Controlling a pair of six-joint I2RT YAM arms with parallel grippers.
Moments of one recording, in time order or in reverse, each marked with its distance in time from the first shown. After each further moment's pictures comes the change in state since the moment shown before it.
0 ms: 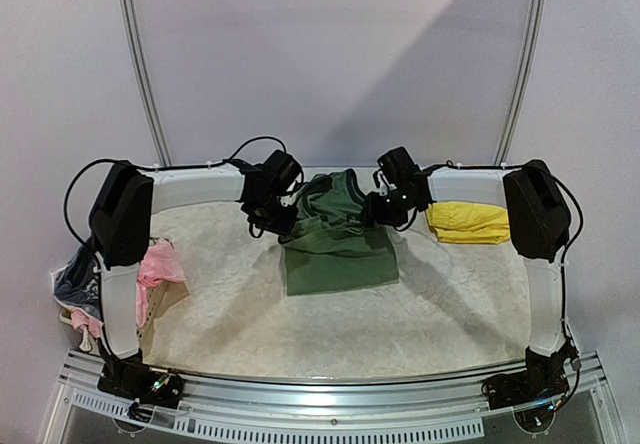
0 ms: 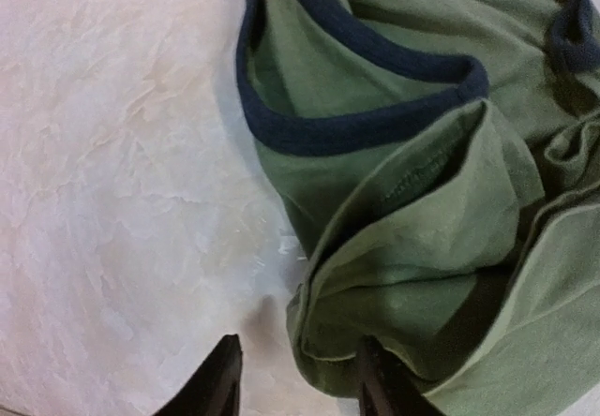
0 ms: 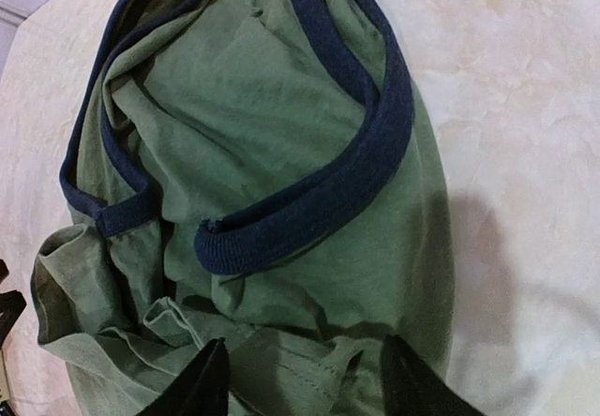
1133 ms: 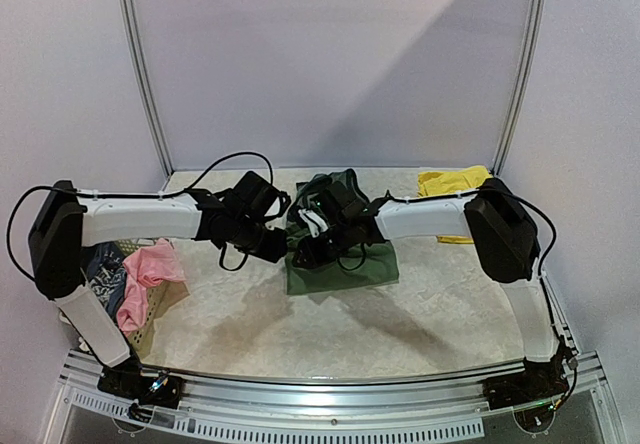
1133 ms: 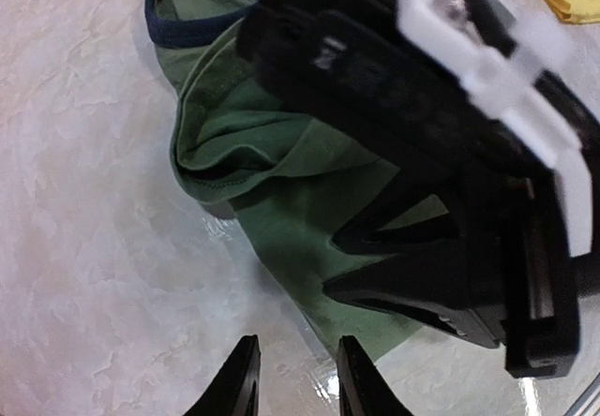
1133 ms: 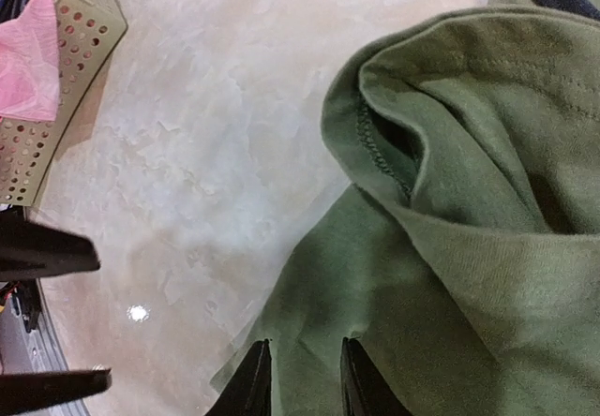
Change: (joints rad) left arm -0.116 -0.400 -0.483 0.247 0.101 -0.056; right arm 0.309 0.117 0.069 0.126 -0.243 -0.181
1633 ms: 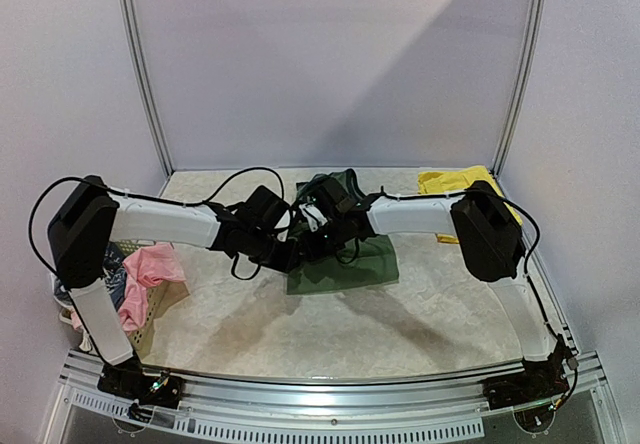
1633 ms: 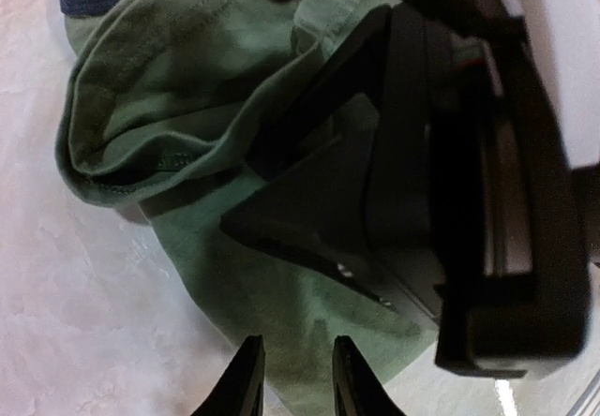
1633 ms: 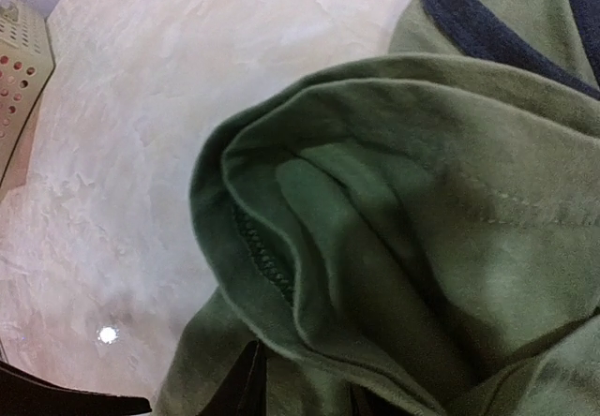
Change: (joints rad) left arm -0.002 0.122 -0.032 0.157 0.113 -0.036; right arm -0.027 0.116 0.160 -0.077 0.112 -0.026
